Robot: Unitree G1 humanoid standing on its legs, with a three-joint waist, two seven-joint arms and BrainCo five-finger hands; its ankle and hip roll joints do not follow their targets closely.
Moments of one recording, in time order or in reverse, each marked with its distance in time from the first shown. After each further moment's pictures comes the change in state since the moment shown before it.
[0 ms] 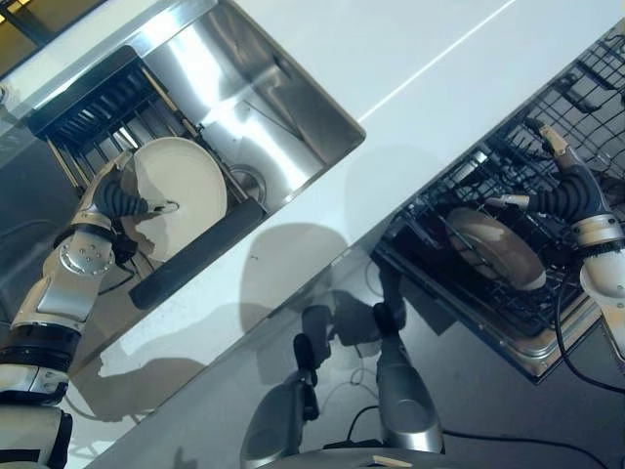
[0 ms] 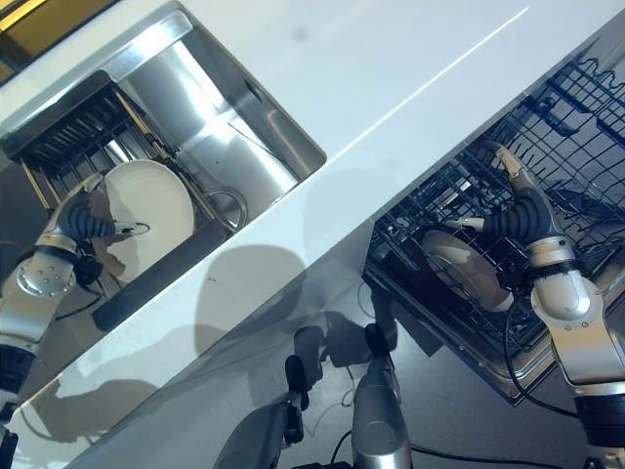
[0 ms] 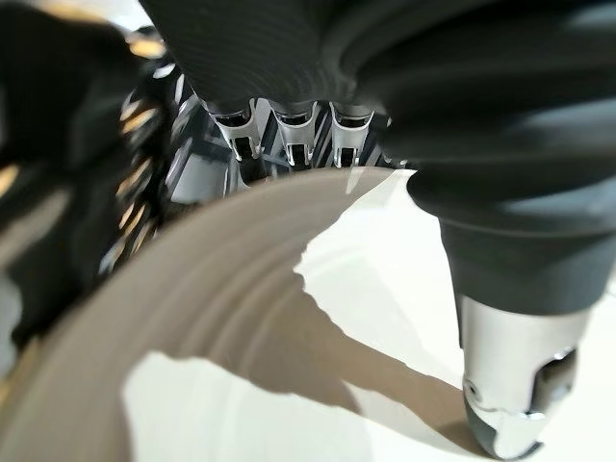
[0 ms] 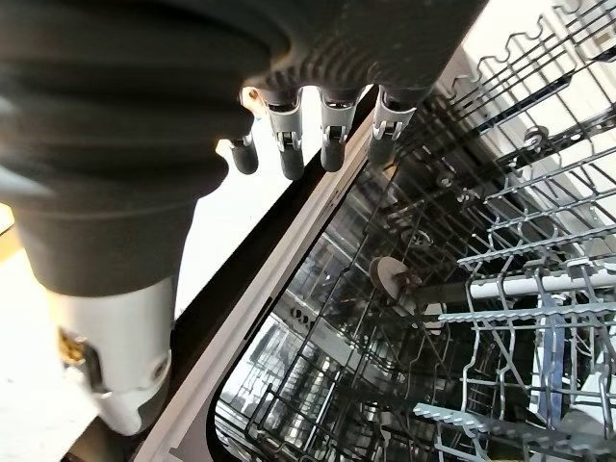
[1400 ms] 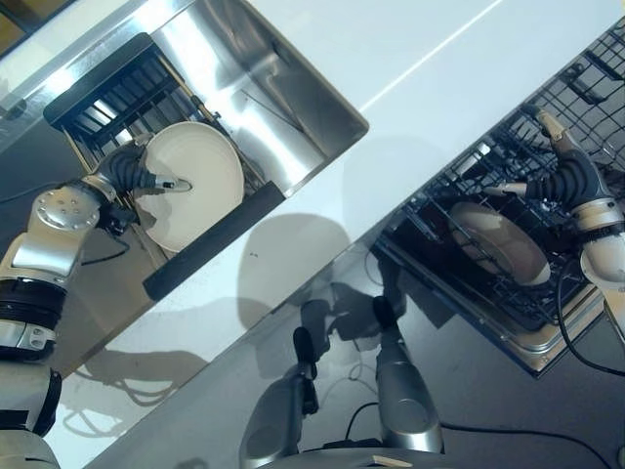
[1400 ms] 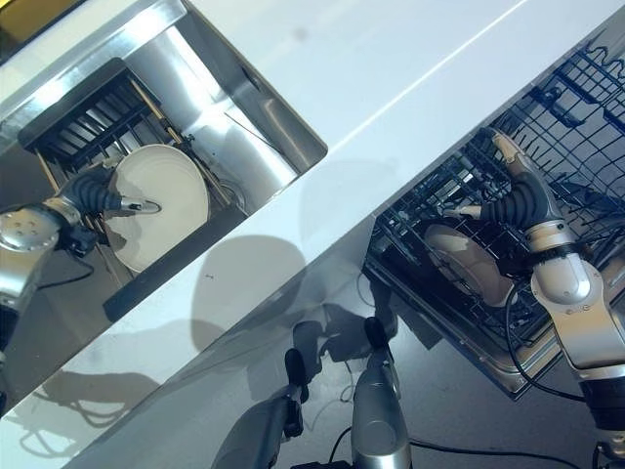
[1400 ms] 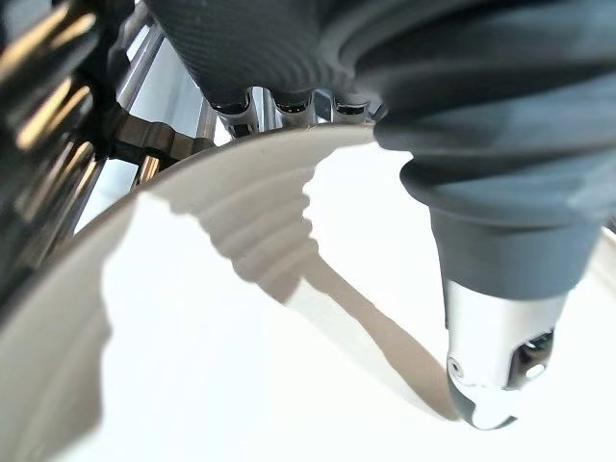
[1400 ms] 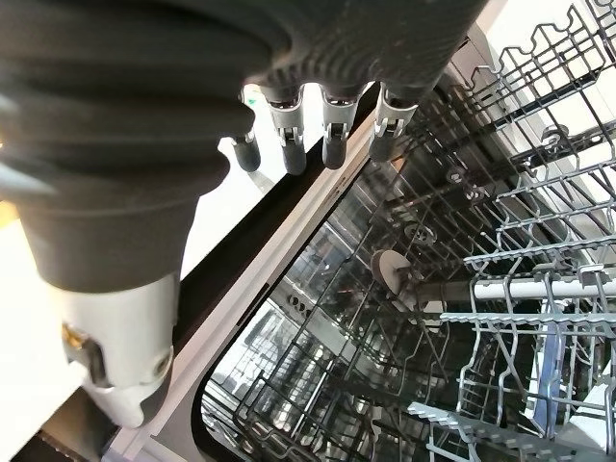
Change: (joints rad) left arm -0.242 0.122 -0.141 0.090 -0.377 0.106 -0.479; right arm -0.067 -0.054 0.053 0.023 -0.003 0.017 -0.015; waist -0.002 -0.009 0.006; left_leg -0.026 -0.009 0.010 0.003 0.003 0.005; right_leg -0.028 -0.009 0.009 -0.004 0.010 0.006
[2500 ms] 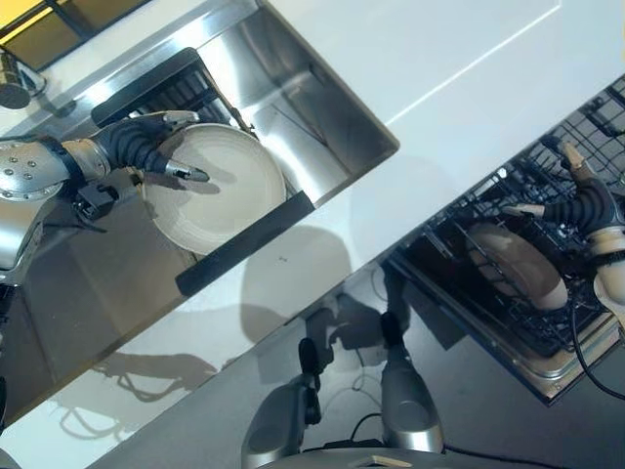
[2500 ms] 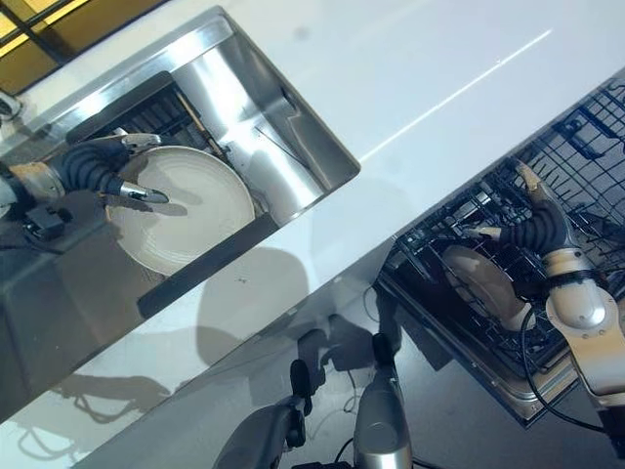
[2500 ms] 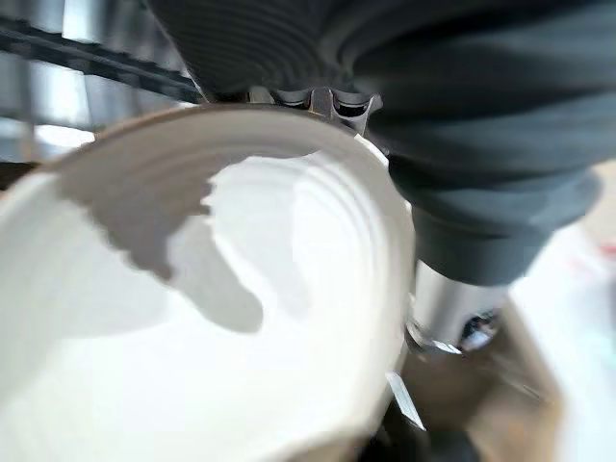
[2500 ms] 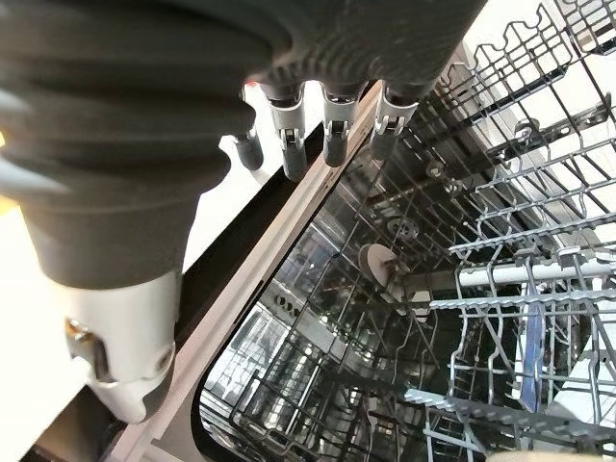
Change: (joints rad) left arm 0.080 0.144 0.126 -0.516 -0.145 0.044 -0.323; right arm 0.172 -0.032 -0.051 0.009 0.104 0.014 -0.059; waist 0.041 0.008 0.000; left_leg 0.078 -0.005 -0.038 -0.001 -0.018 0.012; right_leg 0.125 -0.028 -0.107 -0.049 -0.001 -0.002
